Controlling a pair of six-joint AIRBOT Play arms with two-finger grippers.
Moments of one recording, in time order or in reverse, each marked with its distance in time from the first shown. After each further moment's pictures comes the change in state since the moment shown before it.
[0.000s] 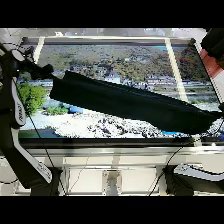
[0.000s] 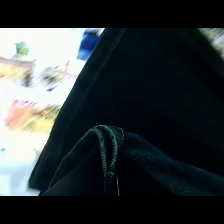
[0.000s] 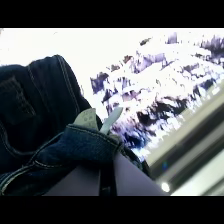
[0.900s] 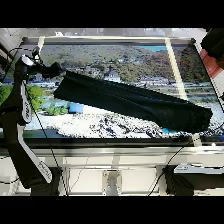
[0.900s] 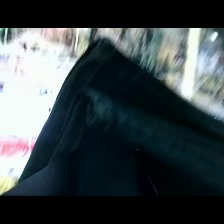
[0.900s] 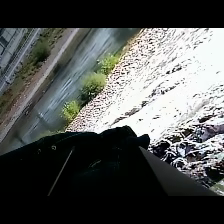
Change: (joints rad) left arm -0.019 -0.101 0.013 -0.143 0.101 0.080; right arm -0.001 -0.136 0.203 0.271 -0.056 -0.093
